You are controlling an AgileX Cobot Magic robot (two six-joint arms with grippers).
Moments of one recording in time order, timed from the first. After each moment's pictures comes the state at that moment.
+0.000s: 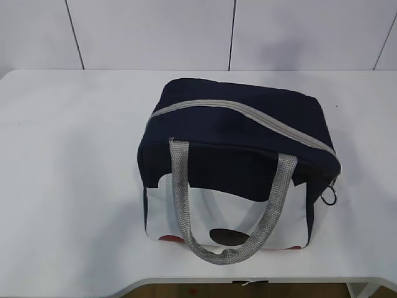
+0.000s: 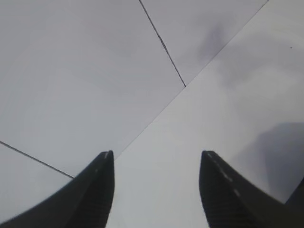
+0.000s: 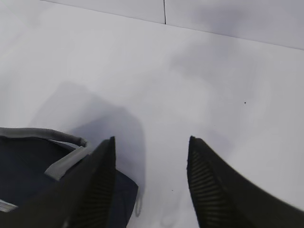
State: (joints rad) left arm -0.53 1.45 -1.73 0.10 0.79 0.37; right arm -0.13 1.35 -1.59 0.40 1.09 -0.42
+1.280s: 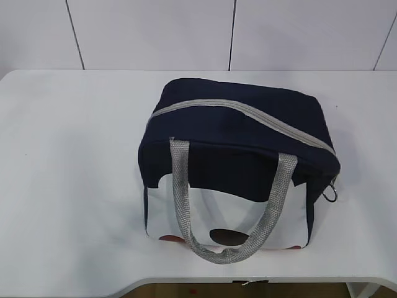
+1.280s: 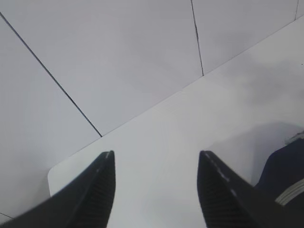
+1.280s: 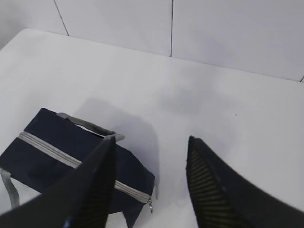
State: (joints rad) left arm -0.44 1.19 -1.71 0.10 1.02 0.20; right arm -0.06 1.00 -1.60 0.31 1.23 -0.26
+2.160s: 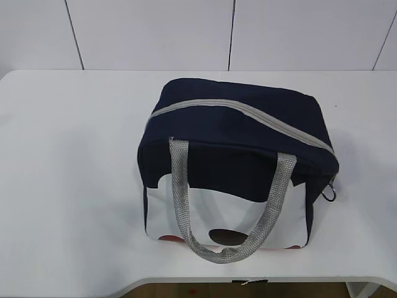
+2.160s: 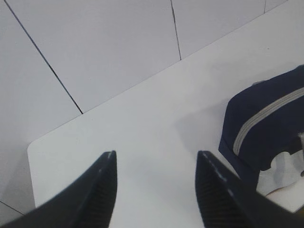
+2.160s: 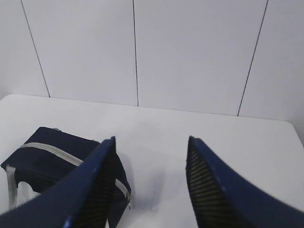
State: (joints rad) left arm -0.44 0.79 -1.31 0.04 1.01 0.19; right arm 0.10 0.47 -1.47 0.01 1.28 -0.04
